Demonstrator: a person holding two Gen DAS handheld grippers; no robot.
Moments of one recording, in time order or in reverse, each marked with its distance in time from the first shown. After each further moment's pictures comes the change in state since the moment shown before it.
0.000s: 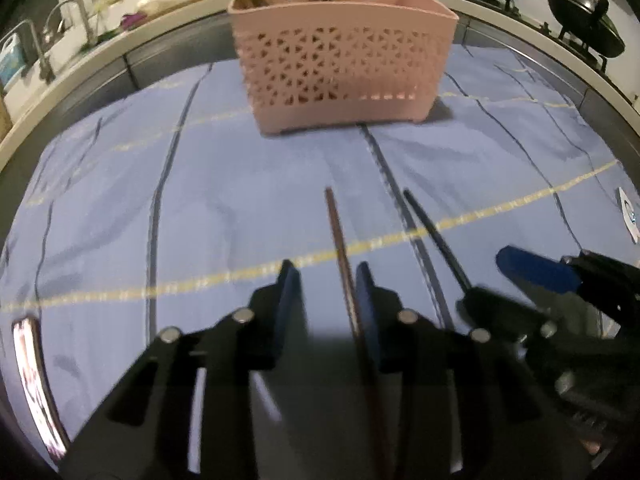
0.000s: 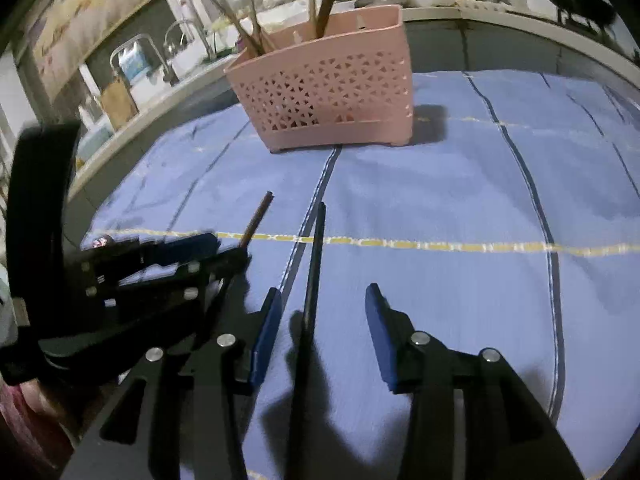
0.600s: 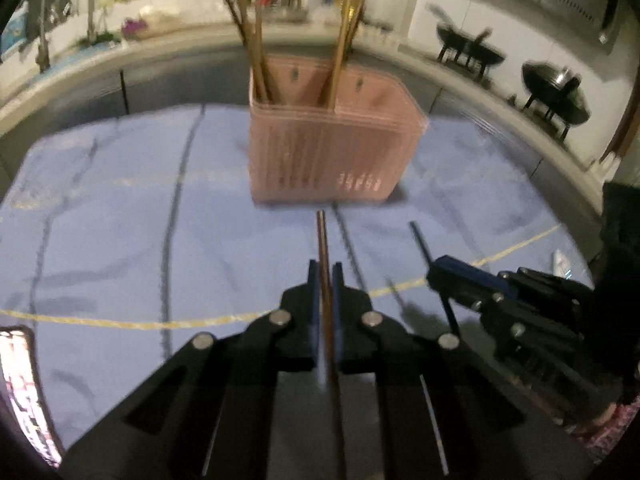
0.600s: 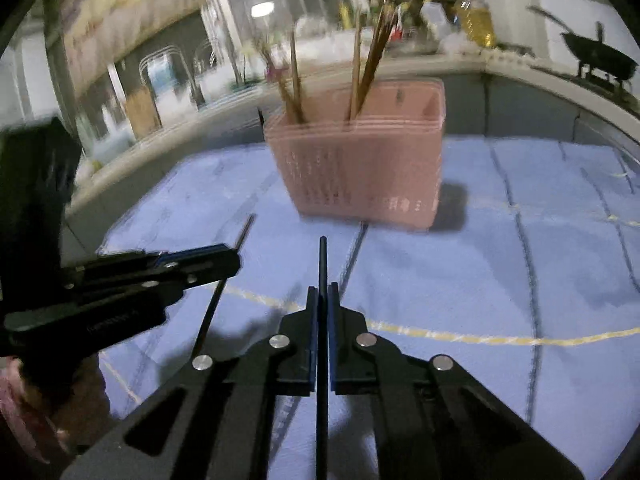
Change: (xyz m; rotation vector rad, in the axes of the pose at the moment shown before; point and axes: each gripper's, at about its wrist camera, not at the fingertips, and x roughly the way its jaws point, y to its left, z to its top) left arm -0.073 0.028 0.023 -0.116 -0.176 -0.192; right arm -0.047 0.010 0.035 -0.069 -0.172 0.053
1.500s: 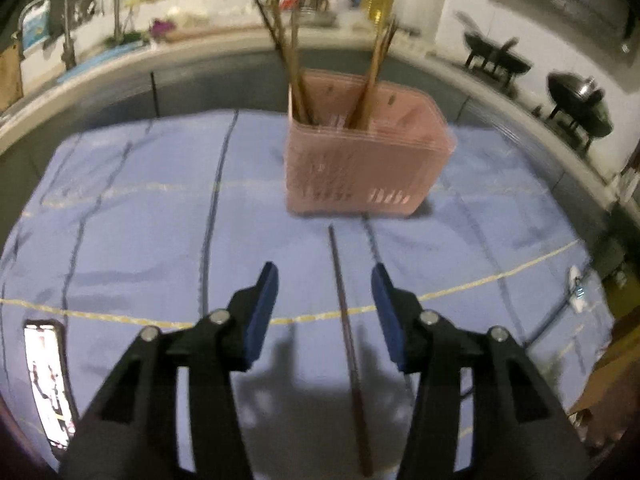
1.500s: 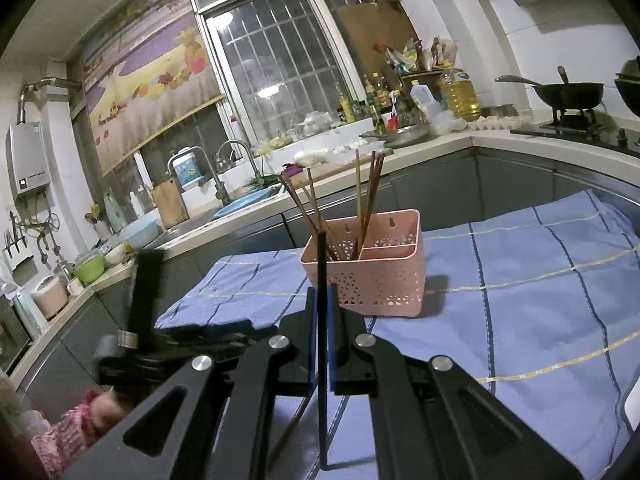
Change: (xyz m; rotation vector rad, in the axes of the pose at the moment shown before) left arm 0.016 0.013 0.007 -0.038 0.072 0.103; right arm -0.097 0.001 0.019 0.060 -0.275 0.061
